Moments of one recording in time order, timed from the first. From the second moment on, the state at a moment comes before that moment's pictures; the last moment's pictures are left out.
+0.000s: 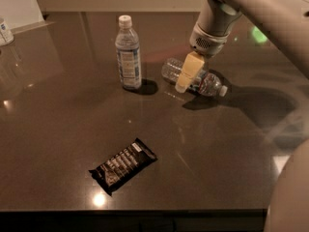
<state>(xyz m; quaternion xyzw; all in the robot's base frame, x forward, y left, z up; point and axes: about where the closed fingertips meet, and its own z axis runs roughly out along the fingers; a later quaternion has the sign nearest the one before) 0.628 -0.127 0.859 -0.47 0.87 0.03 0.11</state>
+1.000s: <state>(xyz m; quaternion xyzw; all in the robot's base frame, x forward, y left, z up) 0.628 -0.124 0.841 -0.47 0.88 0.03 0.07</state>
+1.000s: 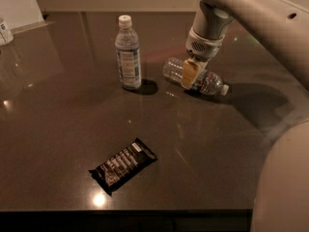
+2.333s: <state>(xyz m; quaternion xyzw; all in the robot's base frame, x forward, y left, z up) 0.590 -0.165 0.952 -0.47 0.87 -0.01 0.17</state>
